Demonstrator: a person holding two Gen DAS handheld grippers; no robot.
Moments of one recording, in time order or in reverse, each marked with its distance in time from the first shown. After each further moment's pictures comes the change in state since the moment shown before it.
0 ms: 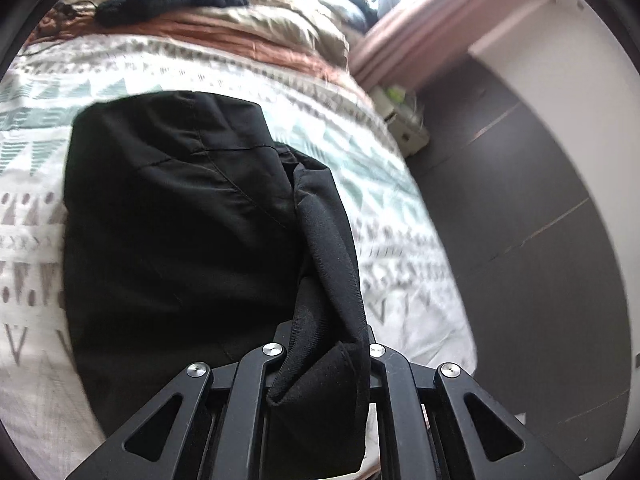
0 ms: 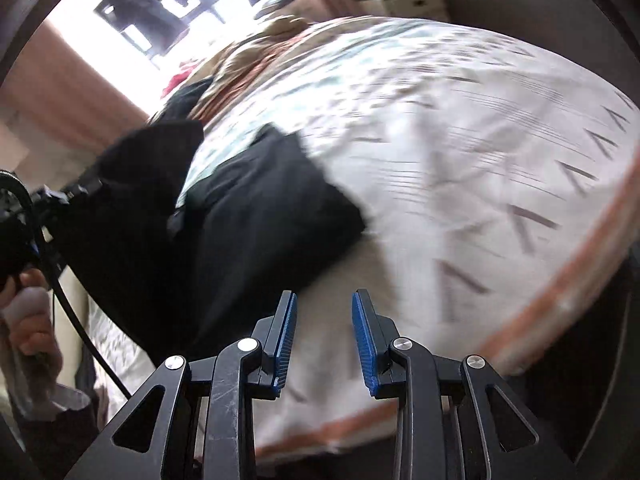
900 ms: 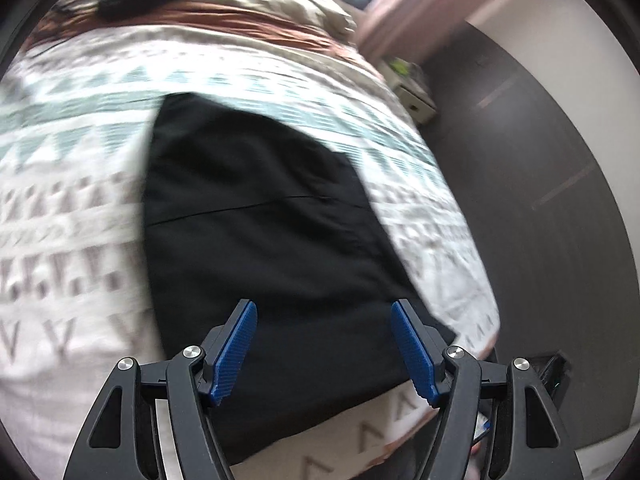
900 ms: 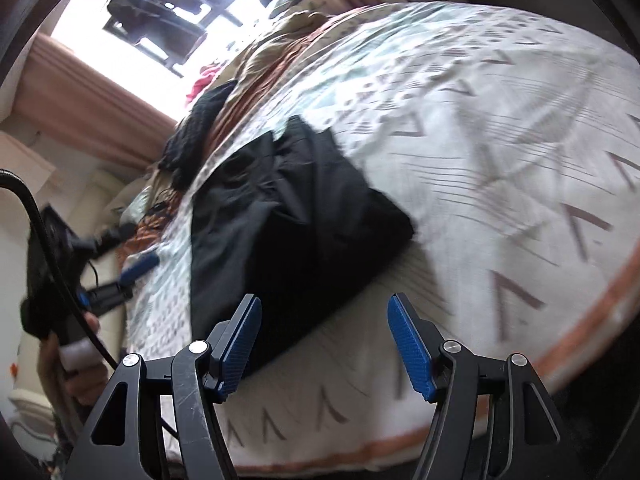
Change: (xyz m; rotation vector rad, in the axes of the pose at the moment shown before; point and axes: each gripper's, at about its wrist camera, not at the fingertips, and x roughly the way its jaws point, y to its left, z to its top) left arm -0.052 0.090 -0.005 0.036 0.058 0.041; right arm 0.034 0.025 0.023 -0.012 0.049 0.214
